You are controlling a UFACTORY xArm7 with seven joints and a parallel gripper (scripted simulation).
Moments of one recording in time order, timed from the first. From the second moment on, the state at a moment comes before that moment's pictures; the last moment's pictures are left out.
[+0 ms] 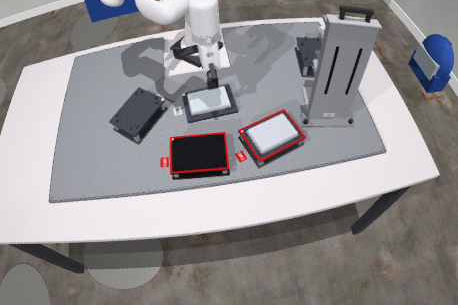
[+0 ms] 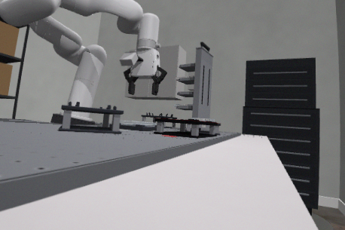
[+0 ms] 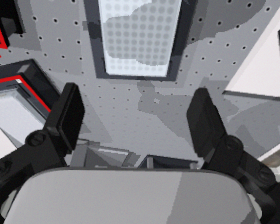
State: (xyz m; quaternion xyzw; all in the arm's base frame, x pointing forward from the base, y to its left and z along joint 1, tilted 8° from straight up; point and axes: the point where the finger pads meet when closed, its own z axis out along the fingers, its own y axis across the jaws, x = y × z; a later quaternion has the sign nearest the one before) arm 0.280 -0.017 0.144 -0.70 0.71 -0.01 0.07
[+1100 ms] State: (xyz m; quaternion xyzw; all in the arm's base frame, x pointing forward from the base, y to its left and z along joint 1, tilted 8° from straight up) arm 0.269 -0.026 0.240 -0.70 0.71 -0.01 0.07
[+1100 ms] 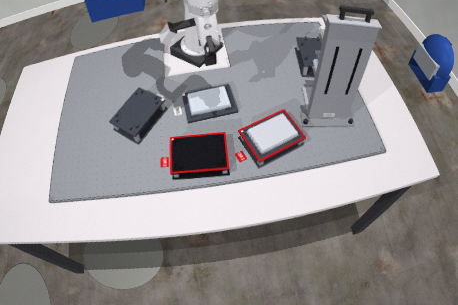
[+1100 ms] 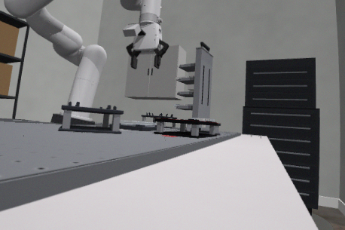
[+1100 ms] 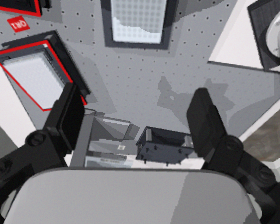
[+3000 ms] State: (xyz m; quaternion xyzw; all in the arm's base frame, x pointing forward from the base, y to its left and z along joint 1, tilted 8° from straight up) arm 0.249 -0.042 0.408 -0.70 0.71 -0.01 0.07
